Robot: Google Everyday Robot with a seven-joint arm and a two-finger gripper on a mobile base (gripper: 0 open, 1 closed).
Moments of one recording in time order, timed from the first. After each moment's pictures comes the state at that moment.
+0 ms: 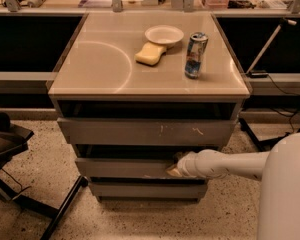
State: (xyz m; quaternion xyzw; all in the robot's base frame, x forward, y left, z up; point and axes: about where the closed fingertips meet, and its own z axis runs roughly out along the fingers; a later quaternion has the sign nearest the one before) arm 0.608 -0.104 0.403 -0.49 0.80 0.07 0.33
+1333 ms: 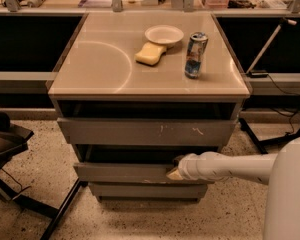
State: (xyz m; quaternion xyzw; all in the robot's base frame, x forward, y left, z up) arm 0.601 -0.108 0.415 -0.49 0.80 0.07 0.34
